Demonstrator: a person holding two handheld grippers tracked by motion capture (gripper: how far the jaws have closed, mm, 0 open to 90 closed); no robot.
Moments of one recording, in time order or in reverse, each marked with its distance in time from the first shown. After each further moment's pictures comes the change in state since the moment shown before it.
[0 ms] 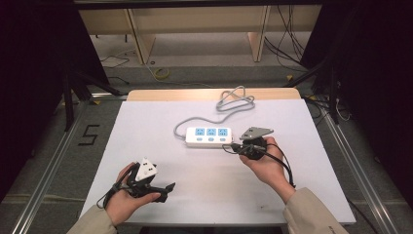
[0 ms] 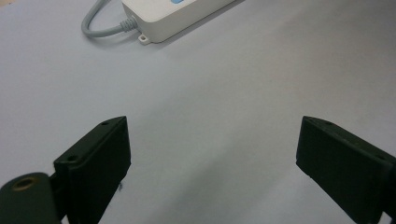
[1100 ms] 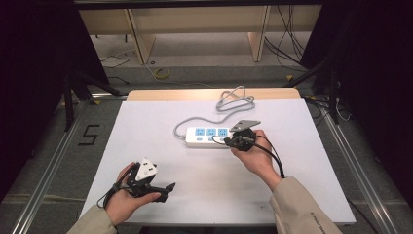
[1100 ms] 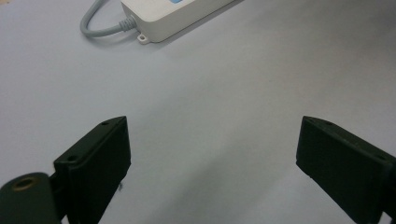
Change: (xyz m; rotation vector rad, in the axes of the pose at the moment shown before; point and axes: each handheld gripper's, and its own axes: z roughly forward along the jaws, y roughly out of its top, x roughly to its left) left arm 0.000 0.000 0.001 0.004 -0.003 -0.006; right arm -0.005 0.019 0.032 0.038 -0.011 0.003
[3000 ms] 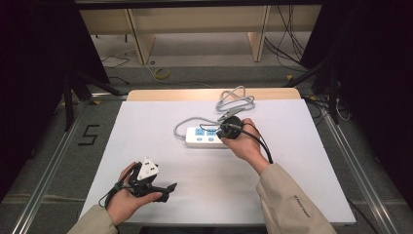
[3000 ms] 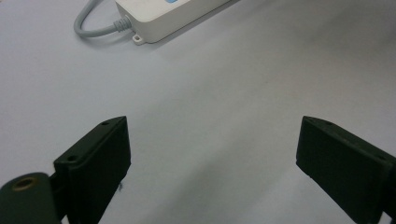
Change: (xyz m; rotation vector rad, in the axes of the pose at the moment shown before) left arm -0.001 0.001 0.003 0.006 -0.011 0.006; right arm -0.006 0.037 0.031 0.113 0.012 -0.001
